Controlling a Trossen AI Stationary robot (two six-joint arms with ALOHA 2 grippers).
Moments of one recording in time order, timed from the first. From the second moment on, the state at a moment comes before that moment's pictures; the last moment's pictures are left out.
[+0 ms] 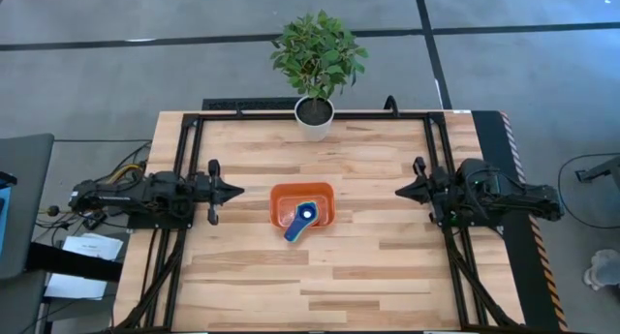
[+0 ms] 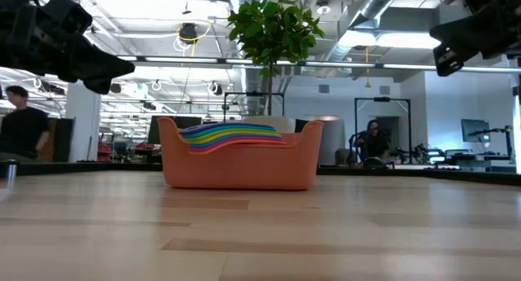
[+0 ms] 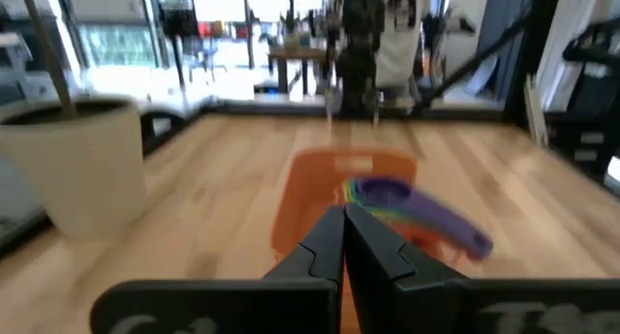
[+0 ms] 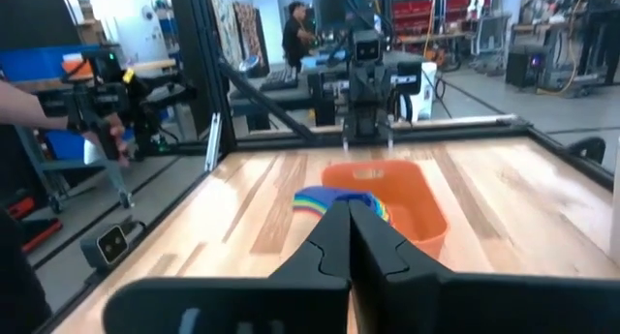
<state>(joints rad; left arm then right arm) -0.03 0.00 0.01 0.05 -0.16 0.00 -0.11 0.00 0.18 -0.15 -0.24 0.11</state>
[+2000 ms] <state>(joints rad) -0.03 0.01 0.01 0.02 -0.02 -0.02 -0.27 0.00 0.01 0.11 -0.50 0.06</state>
